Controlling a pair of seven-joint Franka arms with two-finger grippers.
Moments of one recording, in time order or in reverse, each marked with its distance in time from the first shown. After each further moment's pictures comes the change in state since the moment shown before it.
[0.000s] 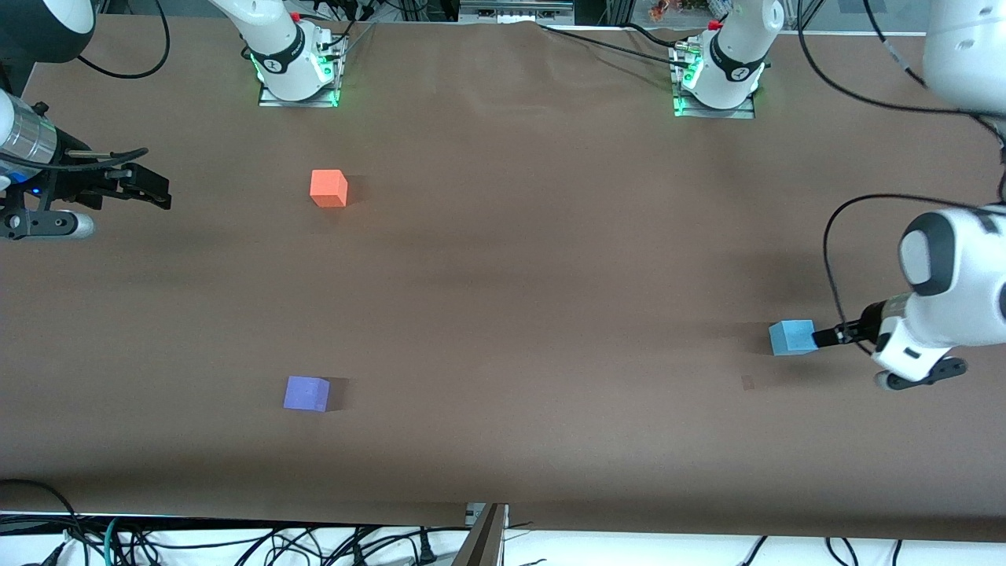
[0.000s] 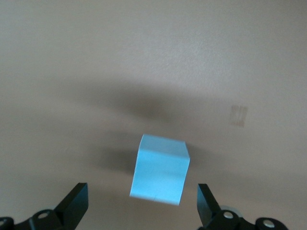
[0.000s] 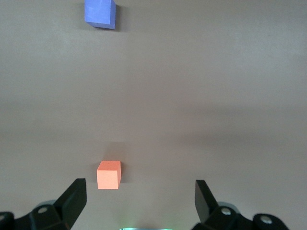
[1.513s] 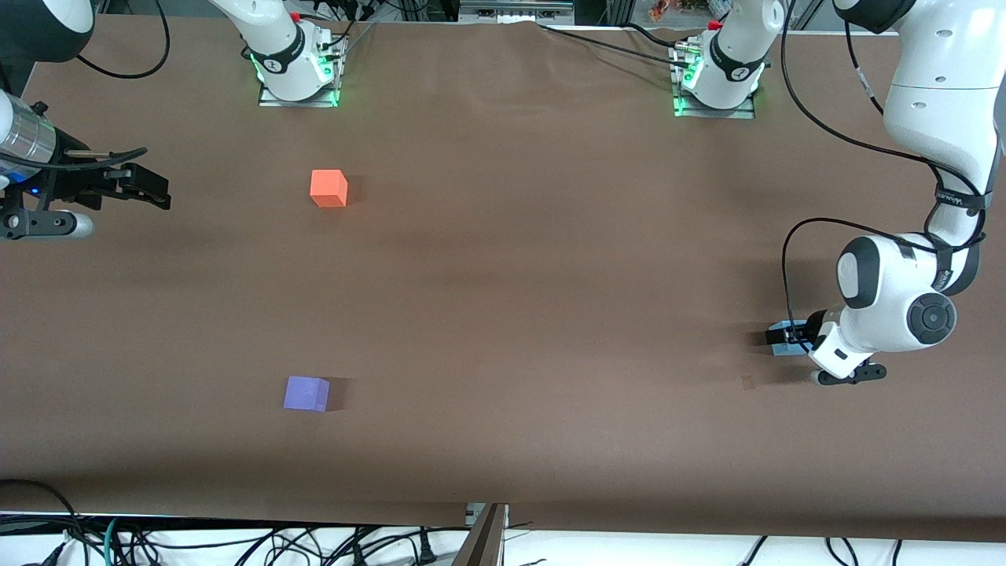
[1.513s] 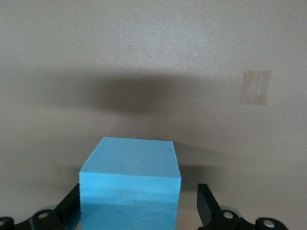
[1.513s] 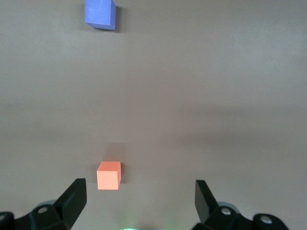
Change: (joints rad) left arm -0.004 0.084 -0.017 -0.087 -0.013 0.111 0.103; right arm 0.000 0.000 0.000 0.002 0.000 0.001 0.000
